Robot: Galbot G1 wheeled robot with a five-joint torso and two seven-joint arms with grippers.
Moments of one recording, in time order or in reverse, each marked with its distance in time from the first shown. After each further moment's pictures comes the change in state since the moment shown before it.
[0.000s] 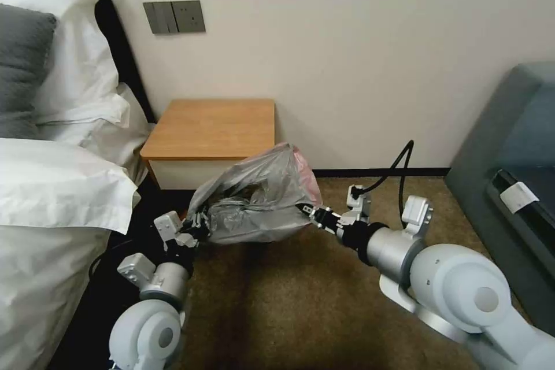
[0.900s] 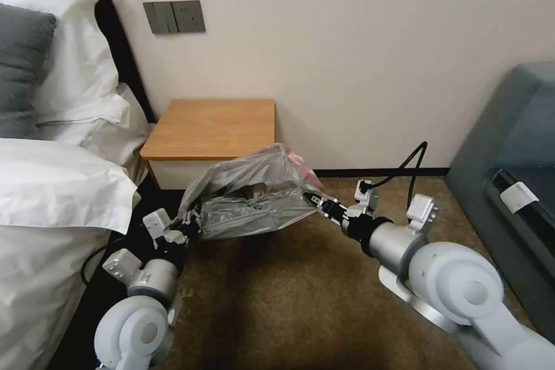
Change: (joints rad) left arm 0.015 0.002 -0.054 -0.029 -0.082 0.062 0.021; right arm -0.015 0.090 0.023 -0.121 -0.105 -0.009 -0.094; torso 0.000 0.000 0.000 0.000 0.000
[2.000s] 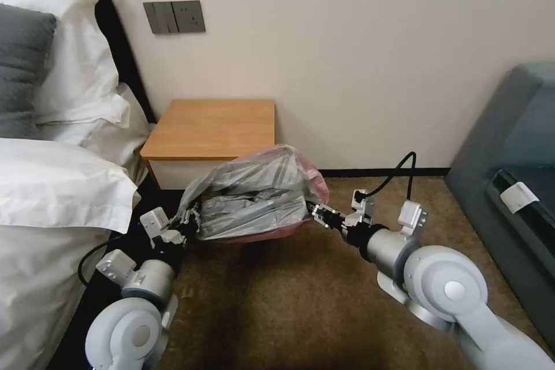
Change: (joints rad) left arm 0.002 0.001 -0.025 -0.006 -0.025 0.016 0.013; right arm -0.092 -0.038 0.016 0.052 -0.138 -0.075 -0.071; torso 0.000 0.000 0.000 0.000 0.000
